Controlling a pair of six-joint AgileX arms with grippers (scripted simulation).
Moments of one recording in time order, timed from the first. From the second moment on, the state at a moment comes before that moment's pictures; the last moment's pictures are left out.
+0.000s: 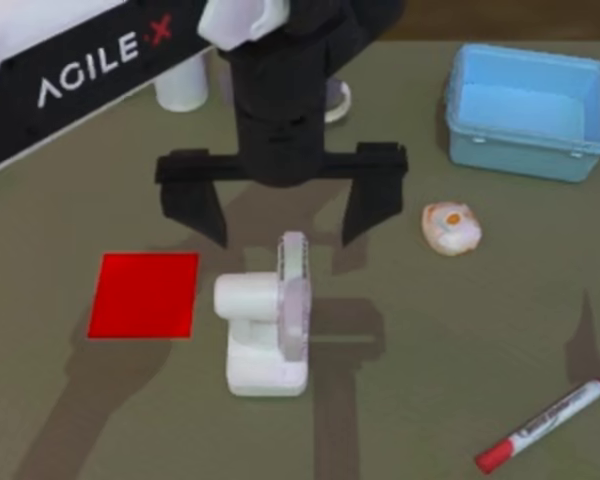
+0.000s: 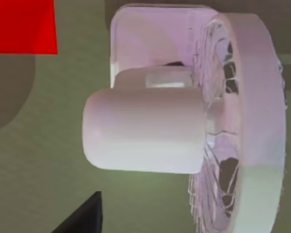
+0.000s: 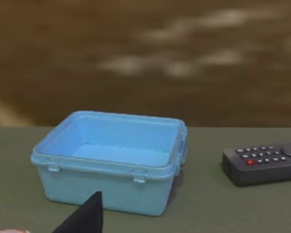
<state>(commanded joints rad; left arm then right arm) -0.73 2.04 1.94 -1.46 0.00 -0.72 0.00 0.00 0.00 0.00 0.00 0.00</state>
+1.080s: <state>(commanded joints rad) -0.73 2.03 1.75 -1.28 0.00 -0.72 0.00 0.00 0.00 0.00 0.00 0.00</state>
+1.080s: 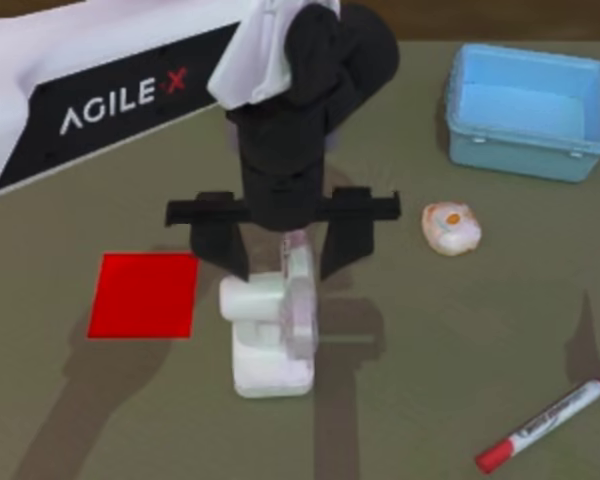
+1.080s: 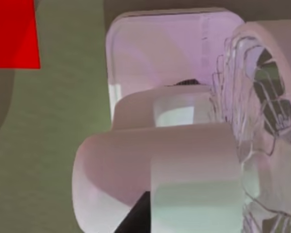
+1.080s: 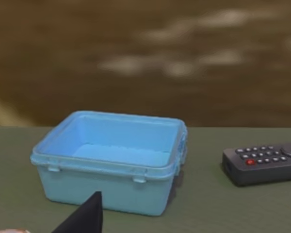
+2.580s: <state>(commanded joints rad) -0.71 2.04 1.97 -1.49 0.00 -0.72 0.00 0.00 0.00 0.00 0.00 0.00</state>
